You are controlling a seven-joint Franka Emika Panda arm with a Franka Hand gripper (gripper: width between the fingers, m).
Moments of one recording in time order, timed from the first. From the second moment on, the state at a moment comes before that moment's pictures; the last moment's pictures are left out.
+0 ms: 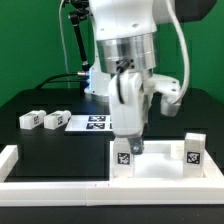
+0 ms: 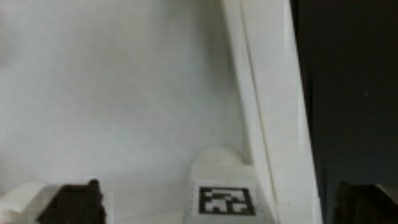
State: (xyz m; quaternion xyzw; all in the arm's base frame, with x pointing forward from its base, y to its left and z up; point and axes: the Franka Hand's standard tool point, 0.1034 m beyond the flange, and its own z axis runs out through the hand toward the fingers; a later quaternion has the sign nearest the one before) arm 0.625 0.040 0.089 -0.64 0.77 0.04 0.05
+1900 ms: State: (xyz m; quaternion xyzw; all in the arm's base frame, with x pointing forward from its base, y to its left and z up) arm 0.525 0.063 0.044 -0.71 0.70 0.01 0.03
